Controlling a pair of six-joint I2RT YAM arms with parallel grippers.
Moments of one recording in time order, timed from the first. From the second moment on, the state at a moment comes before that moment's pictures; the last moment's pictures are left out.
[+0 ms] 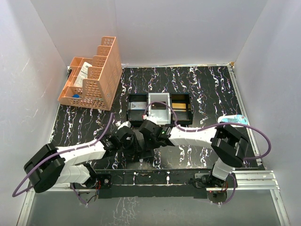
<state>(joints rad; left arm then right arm) -0.87 1.20 0.43 -0.17 -0.02 -1.02 1.08 1.67 1.02 -0.42 0.14 0.76</state>
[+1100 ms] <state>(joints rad) -0.90 1.19 0.42 -0.16 -0.09 -1.11 1.01 1.58 0.99 -0.40 0.06 0.71</state>
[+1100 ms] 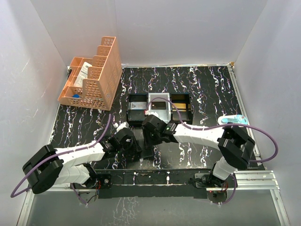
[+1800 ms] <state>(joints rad) -0.90 1.18 0.41 -0.14 -0.09 -1.11 1.07 1.72 1.07 -0.46 0.16 0.73</state>
